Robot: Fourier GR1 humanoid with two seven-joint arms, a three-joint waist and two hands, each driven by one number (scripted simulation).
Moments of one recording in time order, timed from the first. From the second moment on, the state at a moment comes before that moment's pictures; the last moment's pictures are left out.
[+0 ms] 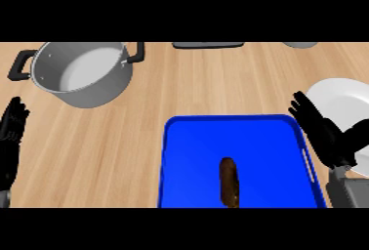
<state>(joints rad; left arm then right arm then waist) 0.04 0.56 -0.04 -1.51 0.20 0.30 -0.16 -0.14 -0.34 0.00 -1.38 -0.29 0.11 0.09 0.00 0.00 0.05</state>
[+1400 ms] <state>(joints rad) 0.01 0.29 -0.26 -1.43 0.31 0.21 0.16 -0.25 -0.55 0.50 -2.12 0.72 0.14 0.81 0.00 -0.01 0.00</state>
